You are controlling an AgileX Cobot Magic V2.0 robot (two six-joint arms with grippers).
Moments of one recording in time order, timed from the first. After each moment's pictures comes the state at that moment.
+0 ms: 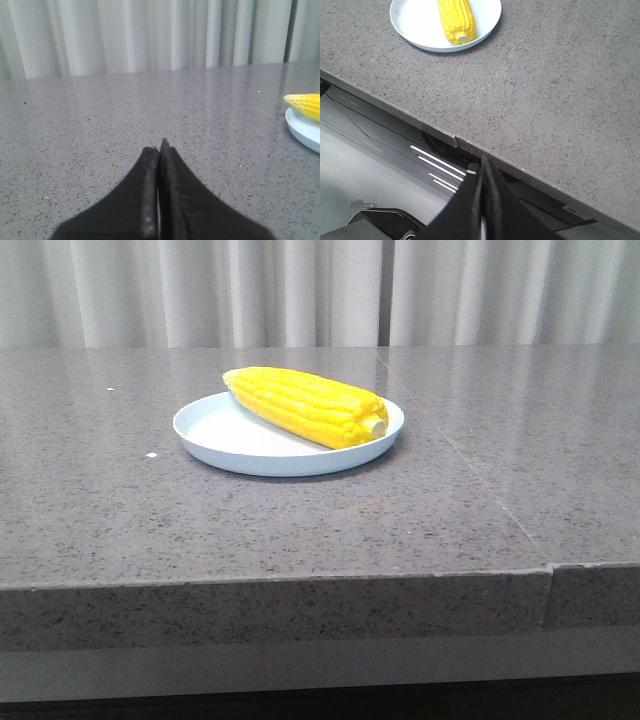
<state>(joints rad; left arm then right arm) -0.04 0.06 -0.08 0.00 0.12 0.02 0.52 0.51 -0.85 0.01 1.05 0.04</state>
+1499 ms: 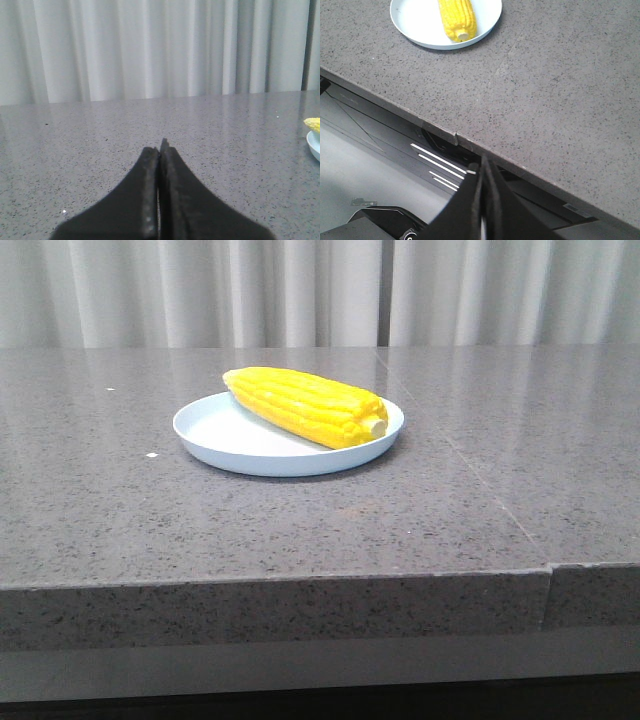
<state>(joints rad) 0.02 0.00 0.01 0.00 -0.01 0.02 0.52 0.51 -0.85 0.01 1.05 0.04</state>
